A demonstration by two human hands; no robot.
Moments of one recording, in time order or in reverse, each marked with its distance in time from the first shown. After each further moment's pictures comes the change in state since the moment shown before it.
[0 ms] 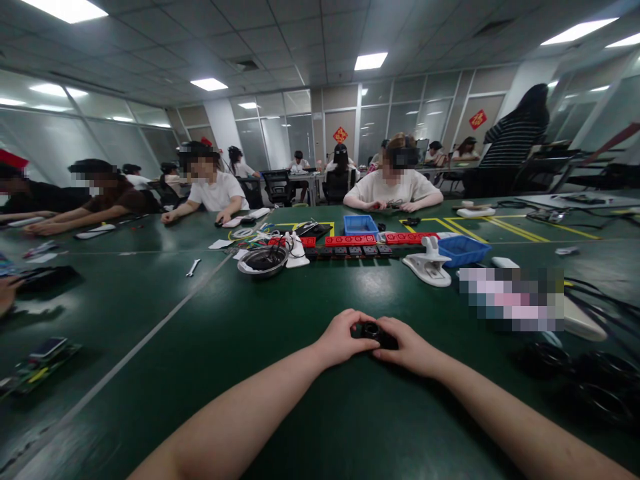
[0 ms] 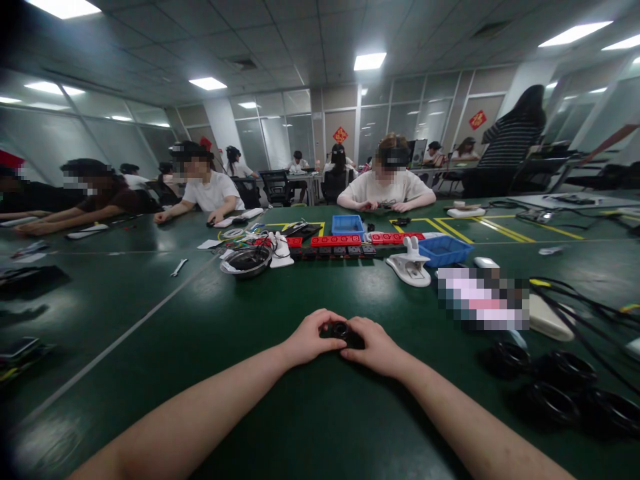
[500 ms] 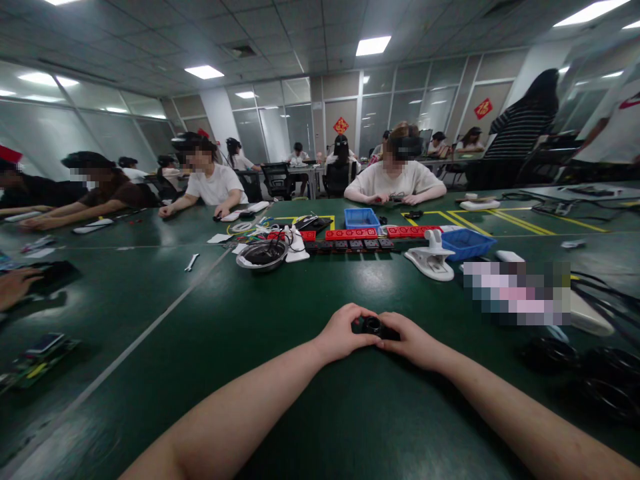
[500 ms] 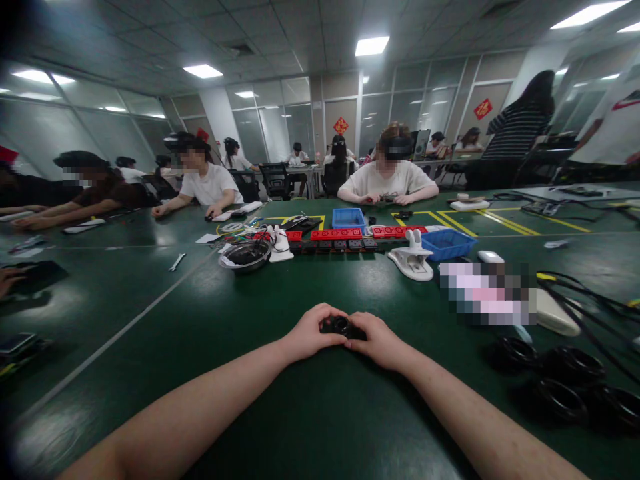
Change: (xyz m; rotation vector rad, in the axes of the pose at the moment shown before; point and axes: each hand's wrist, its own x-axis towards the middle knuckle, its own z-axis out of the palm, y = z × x) left_hand 0.001 -0.005 0.002 -0.039 0.006 0.016; right_hand 0.003 0.003 -0.003 0.048 -0.040 -0.010
